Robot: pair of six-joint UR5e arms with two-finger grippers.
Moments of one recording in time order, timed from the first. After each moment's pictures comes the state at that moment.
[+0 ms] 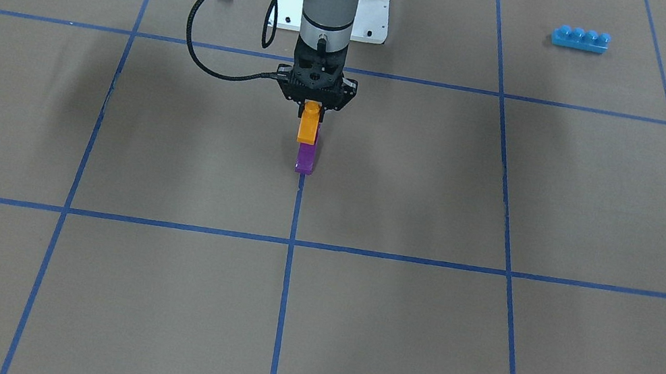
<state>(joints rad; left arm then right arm) -1.45 -1.43 -1.97 -1.58 -2.42 0.05 0.38 -0.74 1.64 -1.72 1.69 1.36</state>
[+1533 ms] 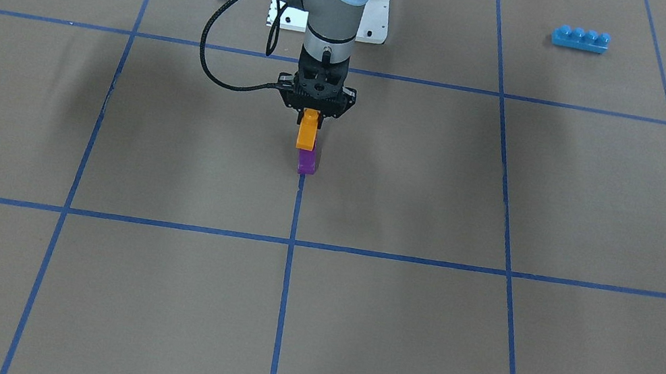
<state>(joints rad) -1.45 -1.43 -1.97 -1.59 -2.42 0.05 0.36 -0.74 1.59 -1.71 1.66 1.32</state>
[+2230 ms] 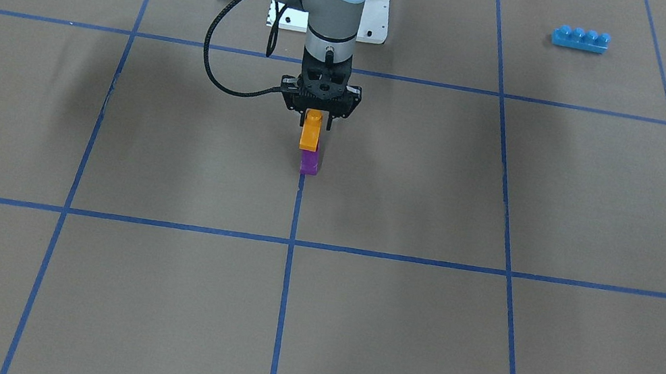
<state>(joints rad) -1.45 -1.43 -1.97 -1.59 -2.42 0.05 0.36 -0.75 1.58 -1.64 1.66 1.29</state>
